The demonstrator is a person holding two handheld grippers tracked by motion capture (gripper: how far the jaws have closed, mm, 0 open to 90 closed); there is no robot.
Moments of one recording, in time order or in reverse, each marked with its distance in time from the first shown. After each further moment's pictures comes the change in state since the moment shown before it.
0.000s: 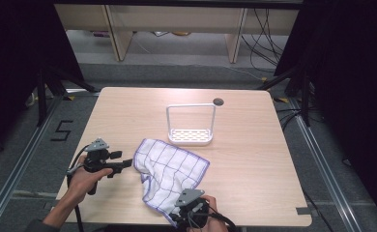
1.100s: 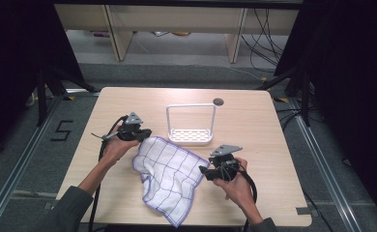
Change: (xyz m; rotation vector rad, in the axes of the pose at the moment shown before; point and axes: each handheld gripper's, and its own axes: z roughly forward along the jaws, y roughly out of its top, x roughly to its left) left arm 0.015 0.080 0.098 0.079 0.066 0.228; right arm -0.125 0.006 -0.041 -0.087 -0.159 0.282
